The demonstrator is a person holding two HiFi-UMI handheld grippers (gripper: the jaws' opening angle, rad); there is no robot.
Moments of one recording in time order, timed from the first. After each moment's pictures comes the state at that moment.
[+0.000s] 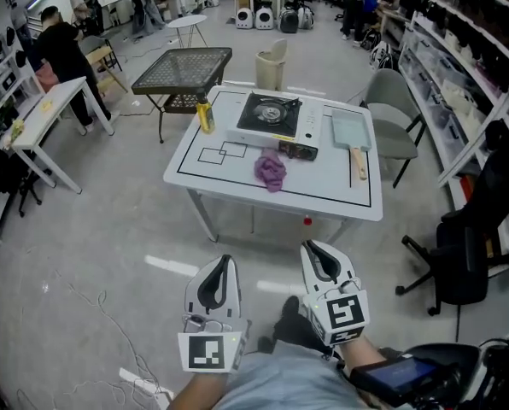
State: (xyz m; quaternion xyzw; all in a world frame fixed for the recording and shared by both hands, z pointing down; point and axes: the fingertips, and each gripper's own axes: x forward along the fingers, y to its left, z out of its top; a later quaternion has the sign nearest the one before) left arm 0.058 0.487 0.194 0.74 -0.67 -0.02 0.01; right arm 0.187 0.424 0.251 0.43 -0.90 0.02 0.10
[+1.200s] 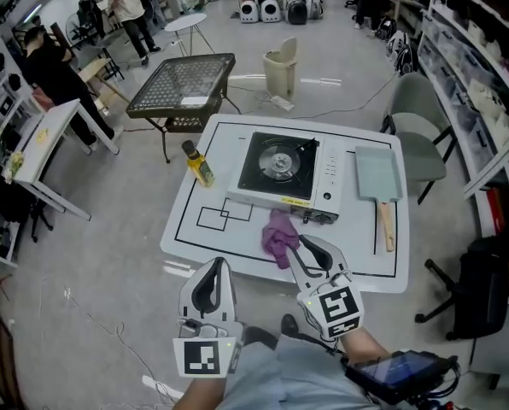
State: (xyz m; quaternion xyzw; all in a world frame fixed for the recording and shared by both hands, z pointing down) left arm 0.006 0.198 0.180 0.74 -0.68 0.02 -0.02; right arm 0.110 0.132 0.271 0.36 -0.93 0.05 0.10
